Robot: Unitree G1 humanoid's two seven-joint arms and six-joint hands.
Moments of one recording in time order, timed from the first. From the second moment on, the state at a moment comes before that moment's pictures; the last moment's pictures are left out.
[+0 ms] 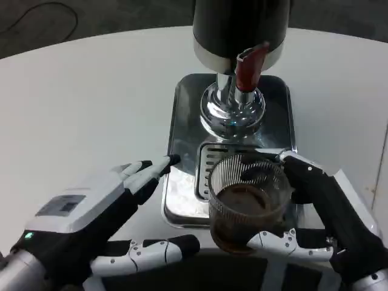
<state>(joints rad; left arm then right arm) 0.10 0.63 0.10 -0.61 0.44 -0.03 -0.46 -0.01 -0.21 0.04 -0.14 -0.19 -0.43 0.13</state>
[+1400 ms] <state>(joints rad) 0.27 0.63 0.19 -0.76 0.44 0.03 -0.48 -0.06 -0.25 0.05 -0.14 -0.12 -0.43 0.22</state>
